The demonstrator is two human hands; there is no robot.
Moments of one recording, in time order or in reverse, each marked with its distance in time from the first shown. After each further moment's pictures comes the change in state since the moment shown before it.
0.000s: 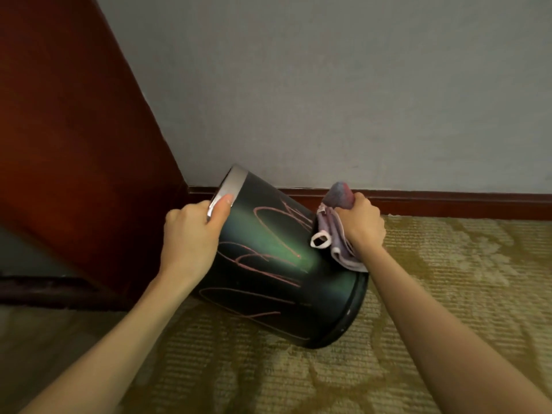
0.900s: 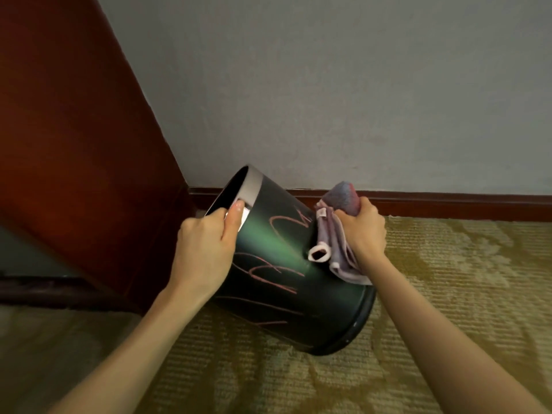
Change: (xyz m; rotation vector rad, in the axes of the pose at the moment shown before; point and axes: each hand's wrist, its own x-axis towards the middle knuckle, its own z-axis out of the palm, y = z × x) left_hand -0.016 0.018 0.001 0.002 -0.026 0.119; right_hand -0.019 0.000 -0.004 0.174 0.036 -0.004
